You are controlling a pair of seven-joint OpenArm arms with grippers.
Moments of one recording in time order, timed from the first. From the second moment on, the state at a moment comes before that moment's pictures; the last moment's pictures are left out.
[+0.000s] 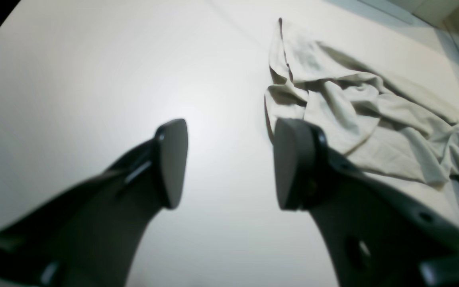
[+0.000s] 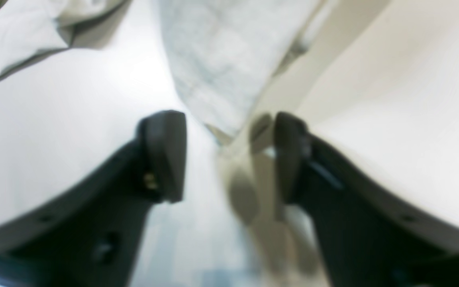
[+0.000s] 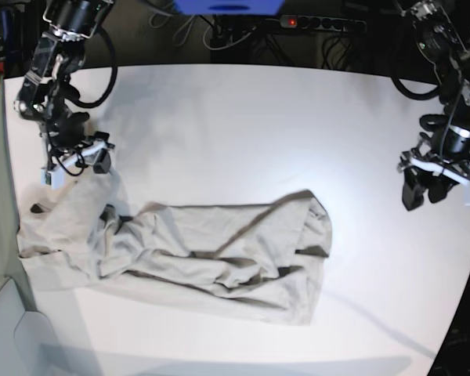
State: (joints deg) left arm 12.1 -10.0 -32.8 113.3 -37.9 -14.5 48.4; right arm -4.8 2.6 30.5 85.1 20.7 25.7 -45.0
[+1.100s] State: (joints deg) left arm 11.0 -8.8 -32.7 113.2 -43.5 -14.5 48.6; right arm -16.4 2.4 59.0 114.9 36.0 25.9 -46.0
